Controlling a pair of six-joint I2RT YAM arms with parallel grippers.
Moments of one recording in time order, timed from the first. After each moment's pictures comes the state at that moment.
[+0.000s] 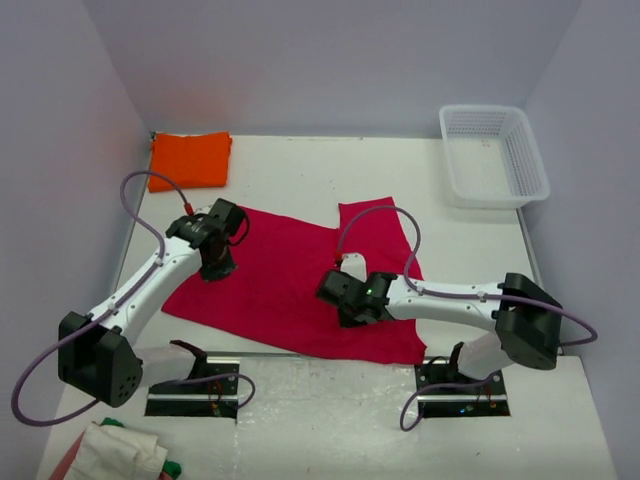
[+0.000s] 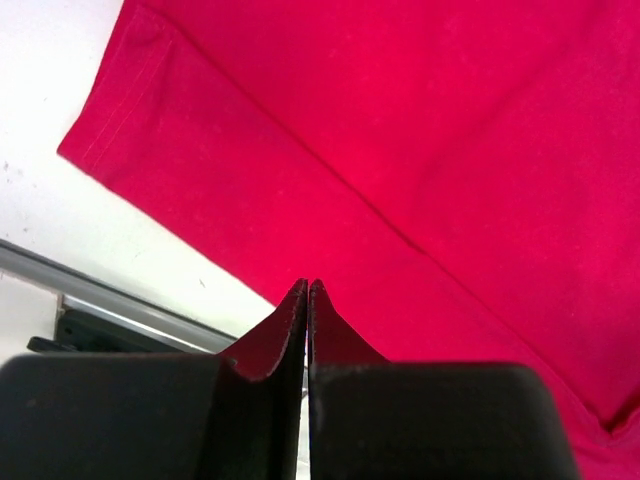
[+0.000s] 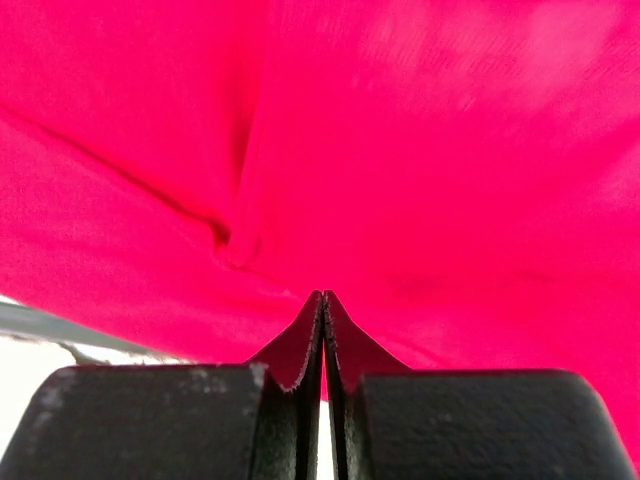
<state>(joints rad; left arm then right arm) -0.40 1.23 1.00 -1.11 -0.37 -0.77 1.18 1.49 0.92 -0.71 0.31 0.98</state>
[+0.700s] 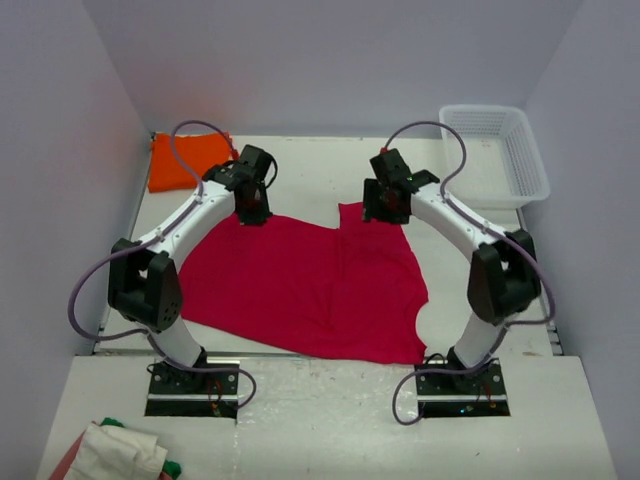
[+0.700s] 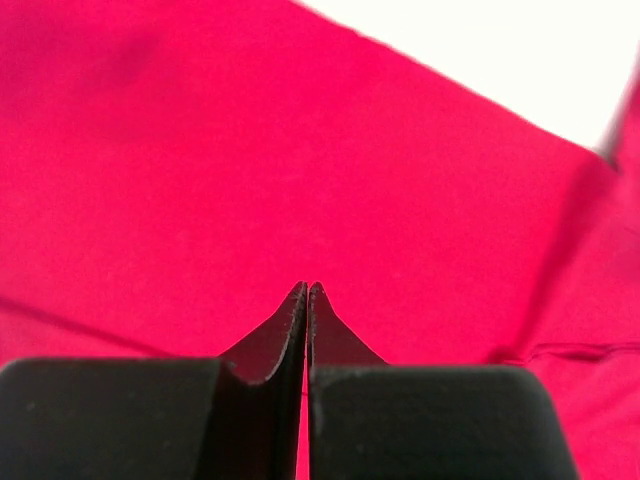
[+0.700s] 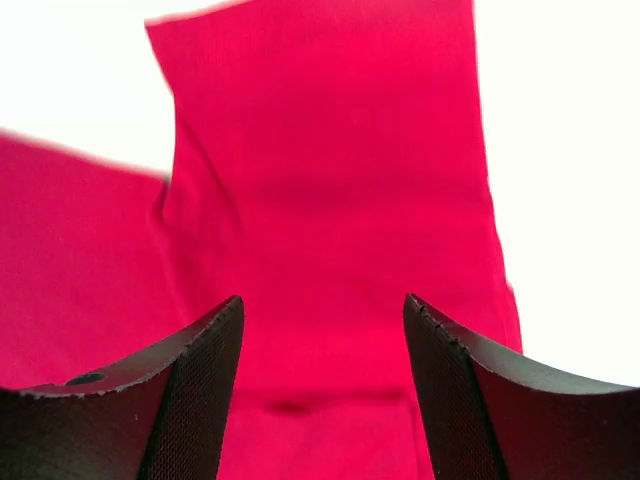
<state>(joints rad) -0.40 1.68 1.43 -0.89 -0.20 -0.57 0.46 1.72 1.39 -0.73 0.17 0.48</state>
